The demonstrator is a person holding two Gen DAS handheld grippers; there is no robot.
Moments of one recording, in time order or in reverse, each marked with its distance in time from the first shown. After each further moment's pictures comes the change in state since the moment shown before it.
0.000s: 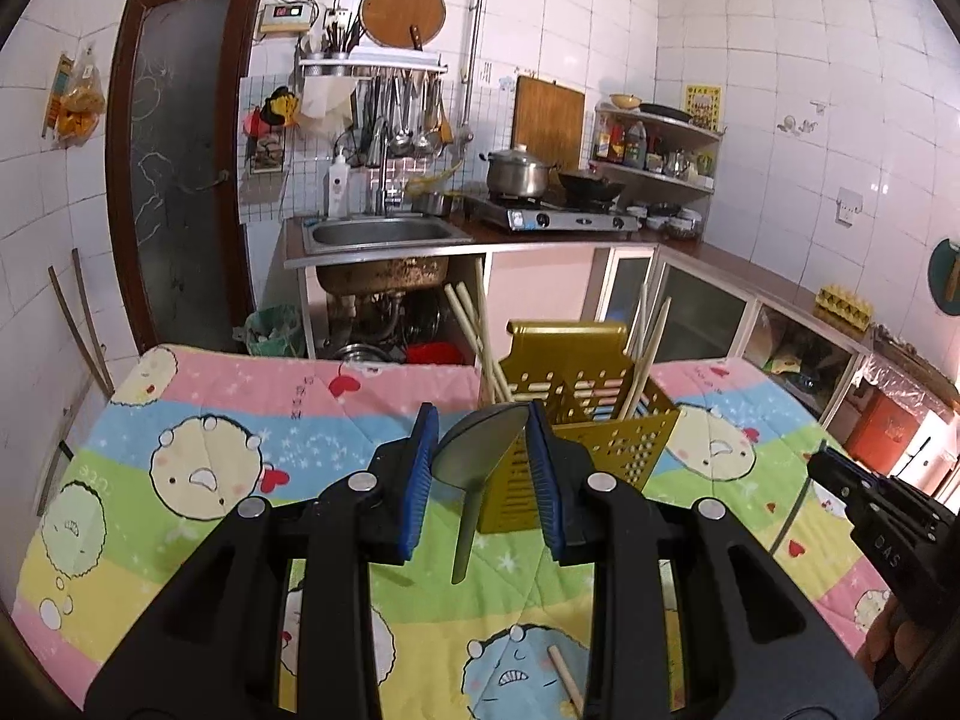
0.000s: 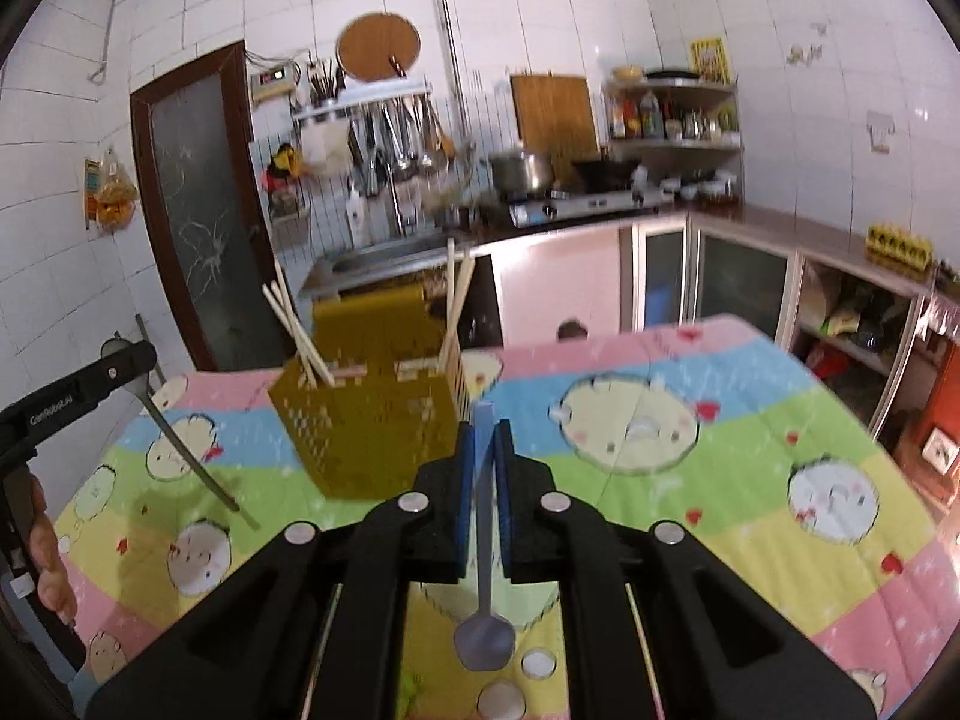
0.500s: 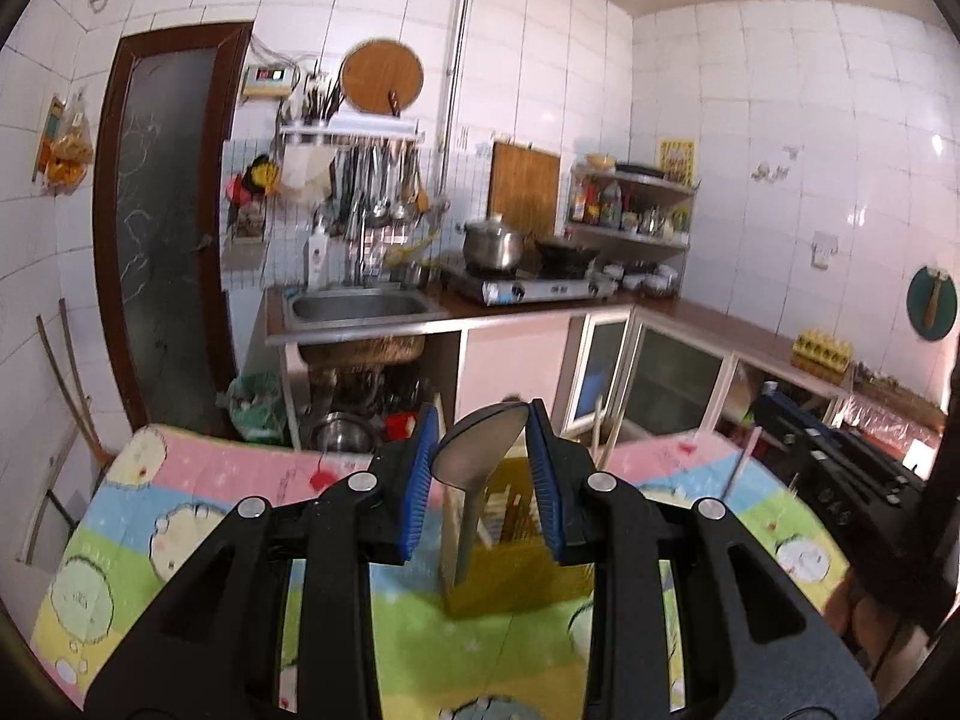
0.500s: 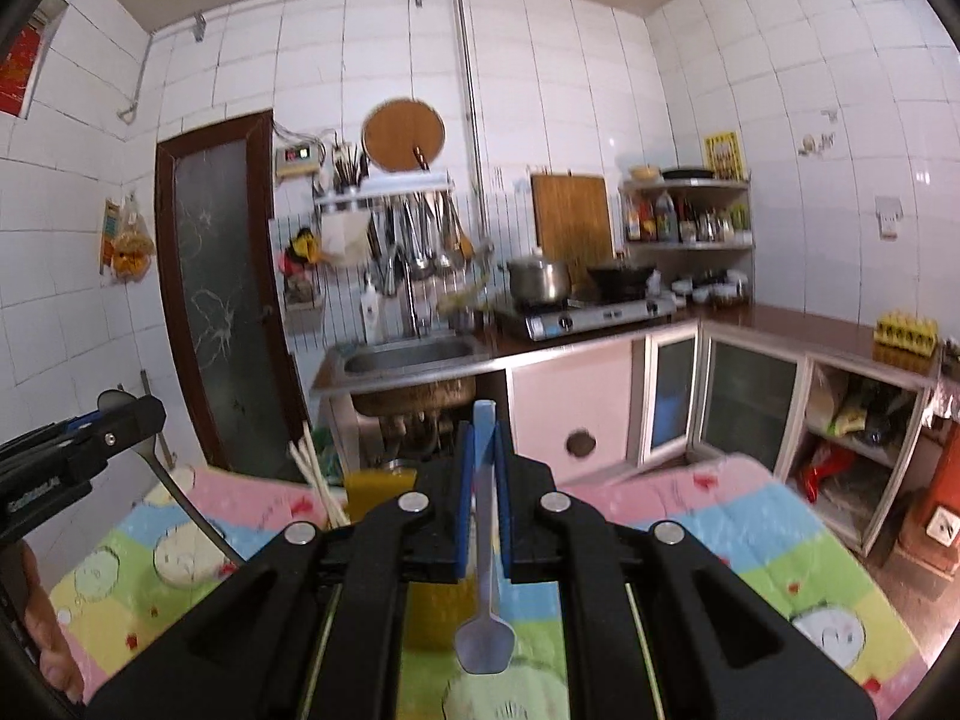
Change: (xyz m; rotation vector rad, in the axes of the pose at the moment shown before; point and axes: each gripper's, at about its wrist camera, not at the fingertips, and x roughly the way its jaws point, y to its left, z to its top) left arm -0.028 -0.022 0.067 0.019 -0.159 -0.050; right arm -0.006 0.033 0.088 -0.050 -0.224 0.019
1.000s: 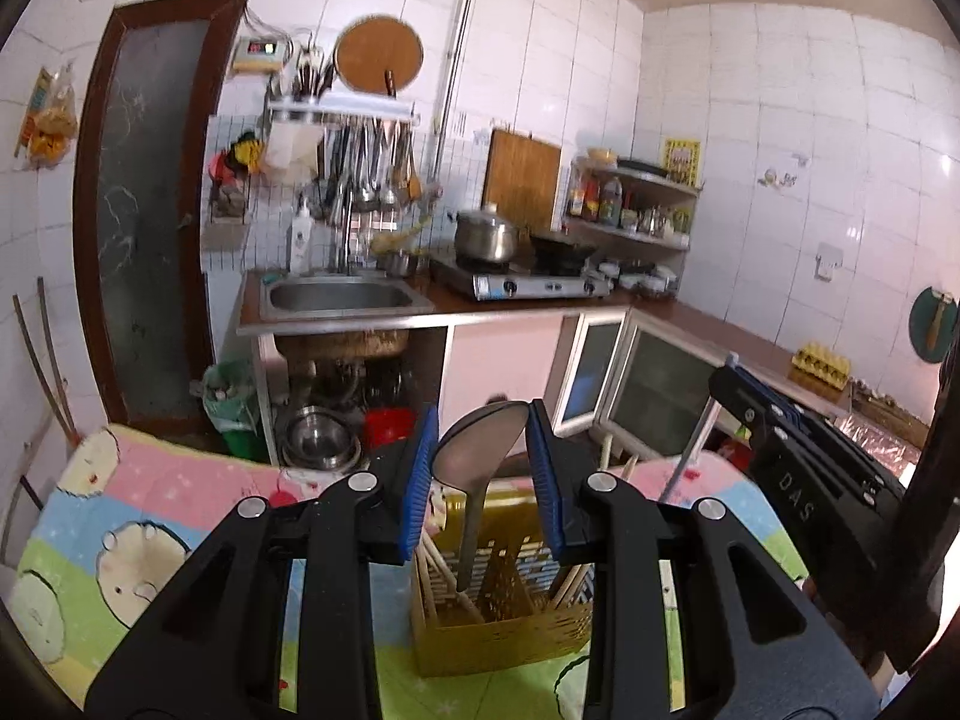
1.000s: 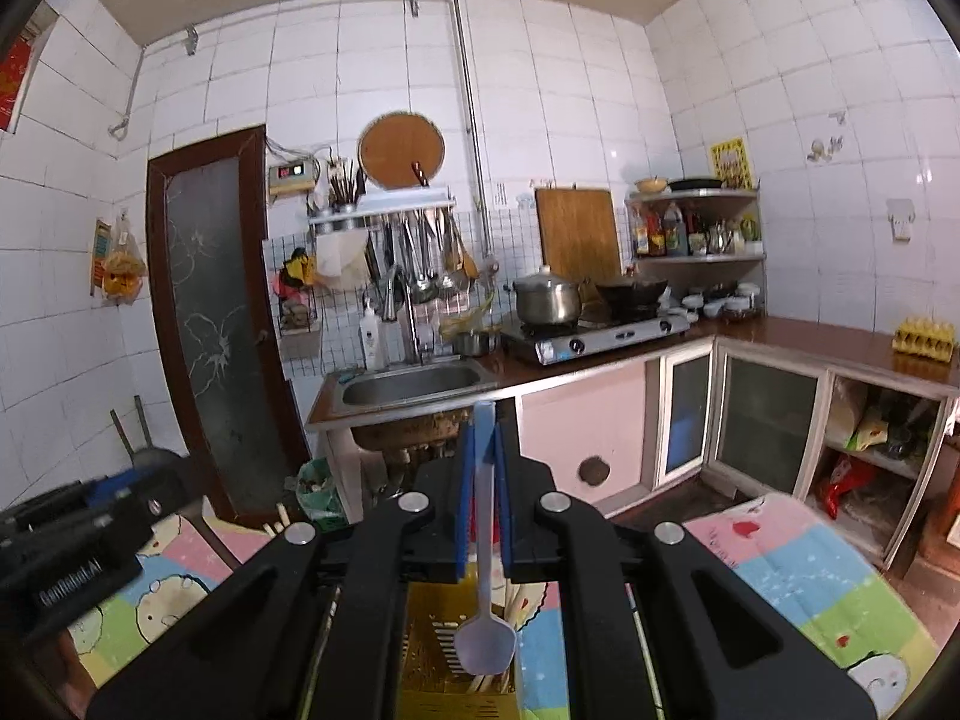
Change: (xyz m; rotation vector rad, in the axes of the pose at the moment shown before) left arm 0.089 -0.001 0.003 -0.048 0.066 -0.024; right arm 0.083 0.011 0.019 0.023 -0.020 0.011
